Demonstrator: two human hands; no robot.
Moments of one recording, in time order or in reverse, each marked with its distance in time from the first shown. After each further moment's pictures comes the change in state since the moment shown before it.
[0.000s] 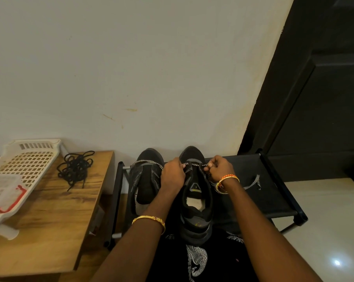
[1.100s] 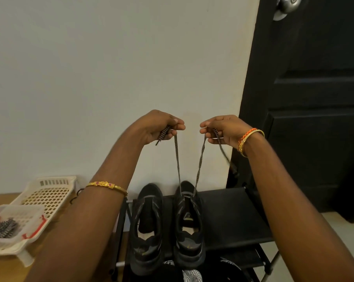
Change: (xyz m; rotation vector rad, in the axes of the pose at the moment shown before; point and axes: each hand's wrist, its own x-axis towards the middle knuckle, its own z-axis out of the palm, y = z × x) left_hand -0.029 0.156 -0.265 -0.651 -0.287 0.078; right_hand -0.105 -0.228 -0.154 0.328 -0.278 -0.269
